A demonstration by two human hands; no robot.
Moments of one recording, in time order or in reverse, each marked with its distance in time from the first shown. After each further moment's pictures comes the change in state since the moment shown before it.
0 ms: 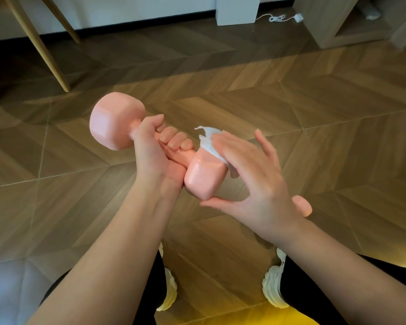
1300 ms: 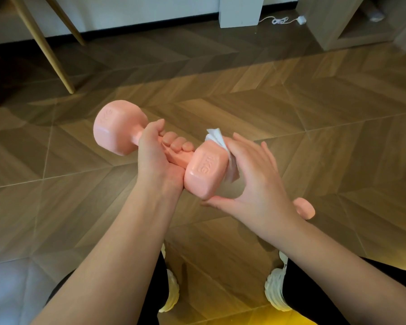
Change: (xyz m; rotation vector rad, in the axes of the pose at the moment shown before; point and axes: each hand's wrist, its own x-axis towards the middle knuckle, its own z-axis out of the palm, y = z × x) left_hand 0.002 0.002 -0.002 -0.022 0.109 -0.020; right_hand 0.004 -0.010 -0.001 0.051 -0.088 0.198
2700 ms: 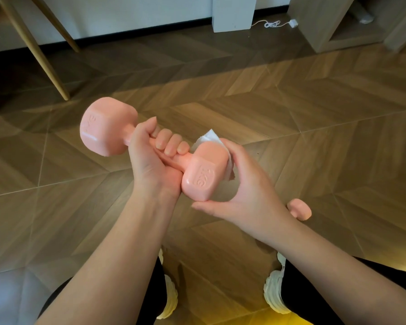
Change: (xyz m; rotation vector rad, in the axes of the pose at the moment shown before) left_hand -0.005 -0.003 0.003 -0.046 -0.176 0.047; right_hand 0.004 -0.006 -0.009 0.225 -0.087 0.133
